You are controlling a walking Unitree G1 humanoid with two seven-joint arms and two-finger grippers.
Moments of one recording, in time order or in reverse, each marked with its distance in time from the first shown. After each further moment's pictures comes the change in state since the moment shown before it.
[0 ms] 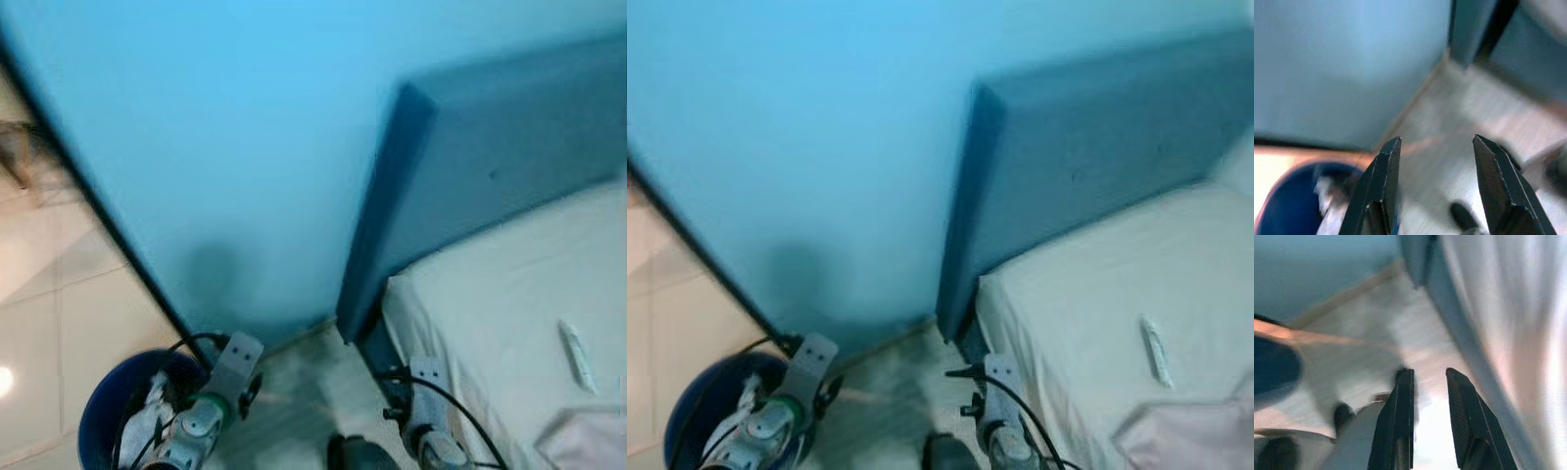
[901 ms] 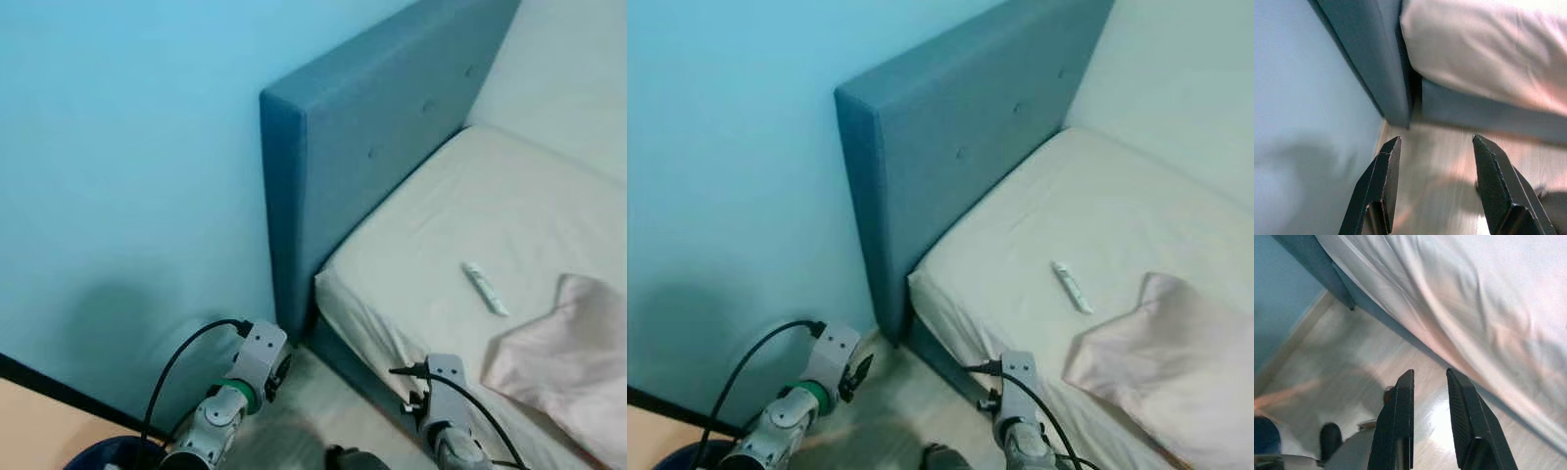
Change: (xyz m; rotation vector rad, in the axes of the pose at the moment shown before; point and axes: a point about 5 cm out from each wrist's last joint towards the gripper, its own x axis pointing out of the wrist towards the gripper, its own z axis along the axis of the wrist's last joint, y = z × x) left arm -0.001 -0.005 0.006 0.000 -0.084 -0.014; right arm 0.003 0.004 0.016 0.021 -0.070 0.004
